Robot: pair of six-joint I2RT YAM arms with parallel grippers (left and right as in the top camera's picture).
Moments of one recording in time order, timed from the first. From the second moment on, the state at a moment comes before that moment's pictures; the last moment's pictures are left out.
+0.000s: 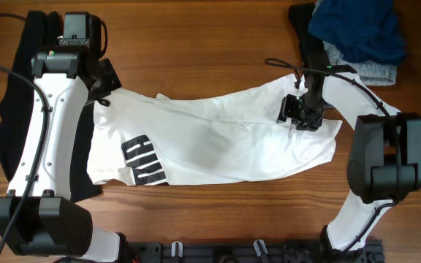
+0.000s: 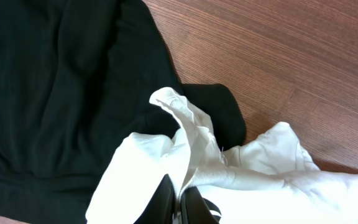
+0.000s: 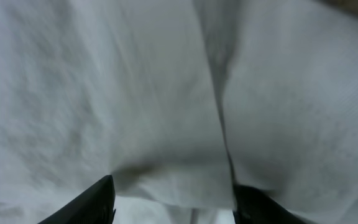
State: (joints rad) left arm -0.03 1.66 1.58 -1.17 -0.21 -0.45; right arm 0.06 1.98 1.28 -0.87 -0.18 0.32
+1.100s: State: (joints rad) left arm -0.03 1.66 1.58 -1.18 -0.21 -0.45; right arm 0.04 1.98 1.30 -0.77 -0.19 0.28
